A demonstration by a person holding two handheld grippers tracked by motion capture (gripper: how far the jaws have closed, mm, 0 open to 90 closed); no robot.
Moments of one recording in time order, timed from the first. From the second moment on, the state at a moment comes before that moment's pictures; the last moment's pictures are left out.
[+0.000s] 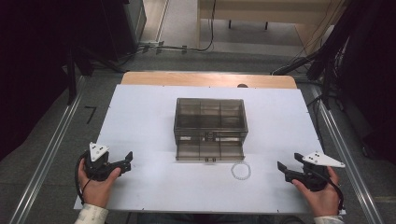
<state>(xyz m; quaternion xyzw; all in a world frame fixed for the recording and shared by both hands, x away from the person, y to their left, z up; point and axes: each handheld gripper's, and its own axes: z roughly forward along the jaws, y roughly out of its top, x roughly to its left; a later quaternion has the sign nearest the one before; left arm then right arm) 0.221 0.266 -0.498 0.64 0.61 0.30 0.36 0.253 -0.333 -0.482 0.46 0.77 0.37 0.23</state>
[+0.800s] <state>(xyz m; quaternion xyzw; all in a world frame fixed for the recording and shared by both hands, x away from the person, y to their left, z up) 0.222 0.265 -0.499 0.64 0.61 0.30 0.36 0.258 -0.312 -0.485 0.44 0.80 0.35 0.22</state>
